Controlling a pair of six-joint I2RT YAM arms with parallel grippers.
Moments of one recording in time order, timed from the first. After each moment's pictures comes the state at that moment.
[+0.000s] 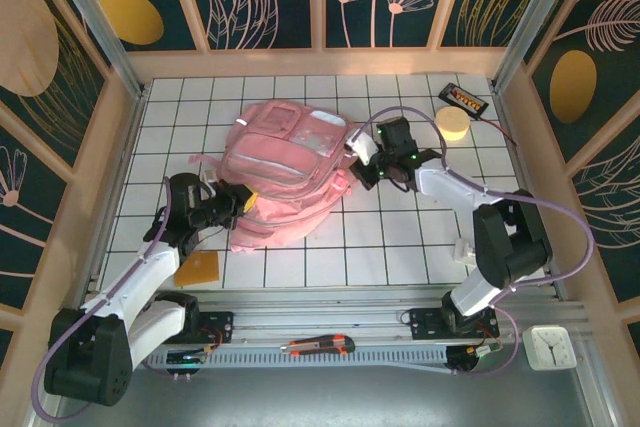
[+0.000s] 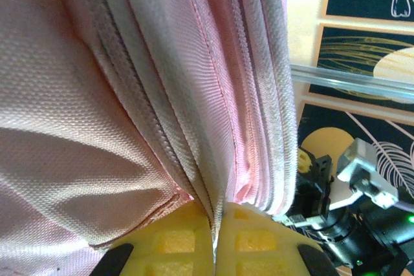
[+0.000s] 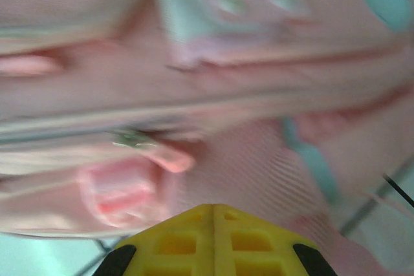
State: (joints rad) left arm -0.19 0.99 0.42 0.03 0.57 -1.35; right arm 0.43 1.61 1.04 -0.28 -0.30 -0.38
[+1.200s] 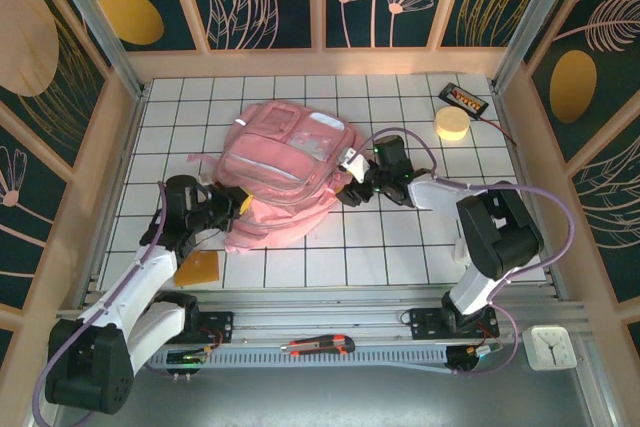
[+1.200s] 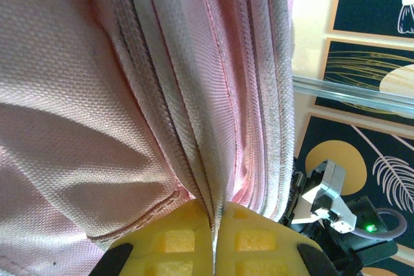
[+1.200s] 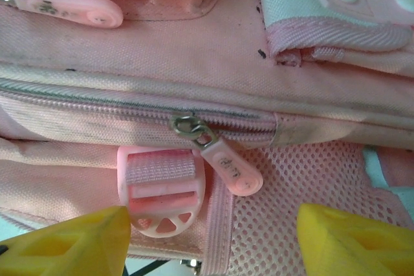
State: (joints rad) left arm -0.17 0.94 0.42 -0.03 0.54 -1.35; right arm 0.48 1.67 0.86 0.04 -0.47 -0.50
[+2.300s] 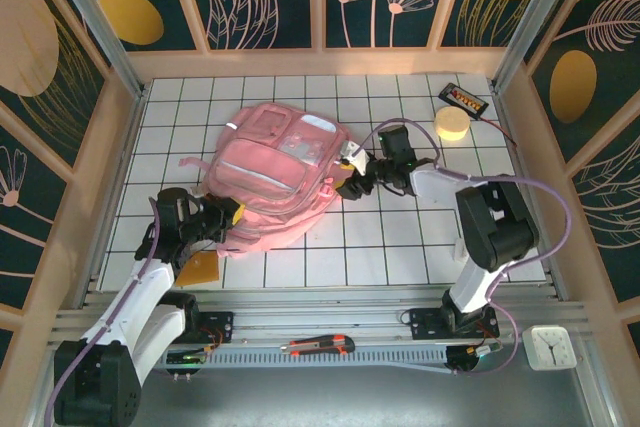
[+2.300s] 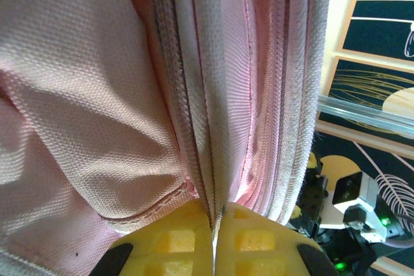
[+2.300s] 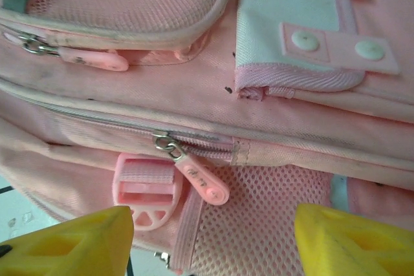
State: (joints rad) left arm -0.09 0.84 0.33 -0.09 0.58 -1.36; right arm 0.42 1.73 0.96 -0.01 -0.69 -0.58
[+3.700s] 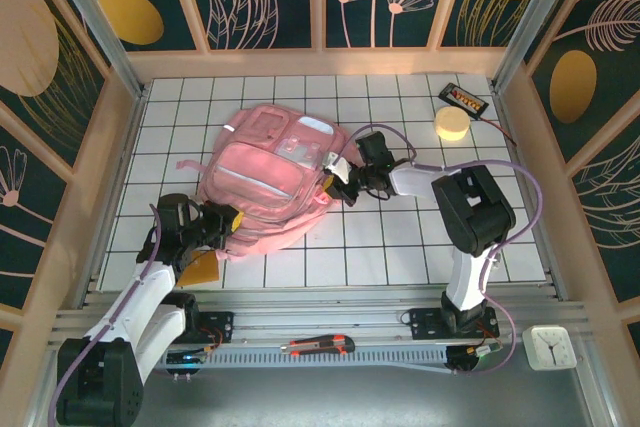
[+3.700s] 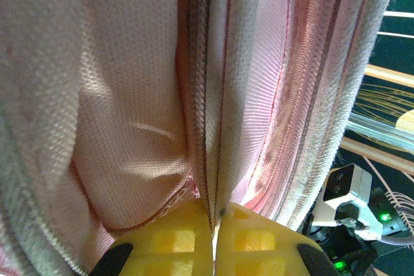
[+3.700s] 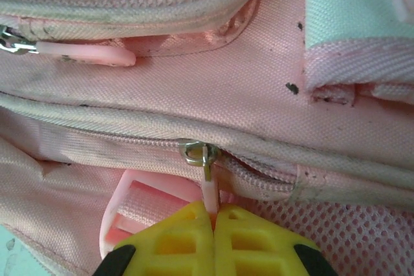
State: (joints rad) left arm -0.07 0.85 0.28 -0.09 0.58 -1.38; right arm 0.52 1.86 1.02 -0.04 -0.67 -0.57
